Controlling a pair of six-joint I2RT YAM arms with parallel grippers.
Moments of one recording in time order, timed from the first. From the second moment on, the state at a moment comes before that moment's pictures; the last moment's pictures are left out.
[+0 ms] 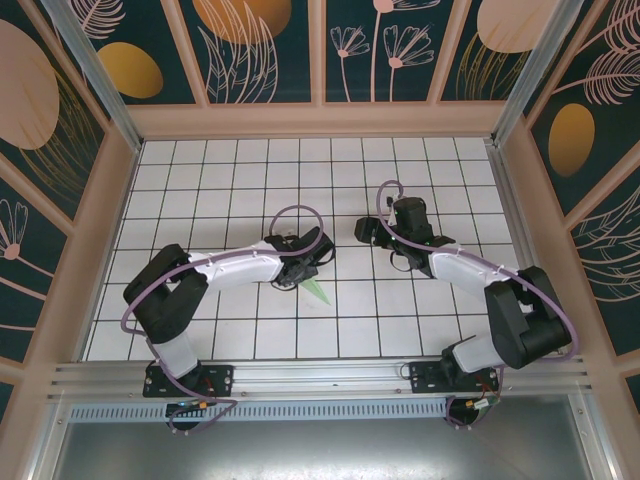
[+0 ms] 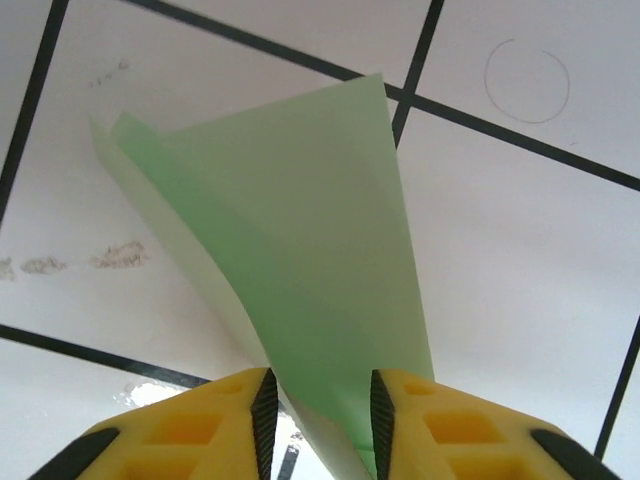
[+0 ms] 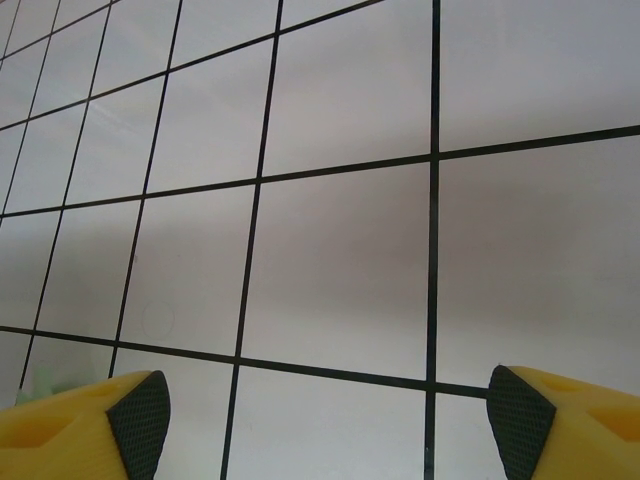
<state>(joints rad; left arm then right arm) -0.89 1.75 1.07 -0.61 -0.32 -1.23 0.43 1.43 0.70 0.03 -0.14 0.52</state>
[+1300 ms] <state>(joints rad) -0.88 1.50 0.85 -0.22 -0.21 -0.99 0.47 1.44 0.70 0.03 -0.18 0.56</state>
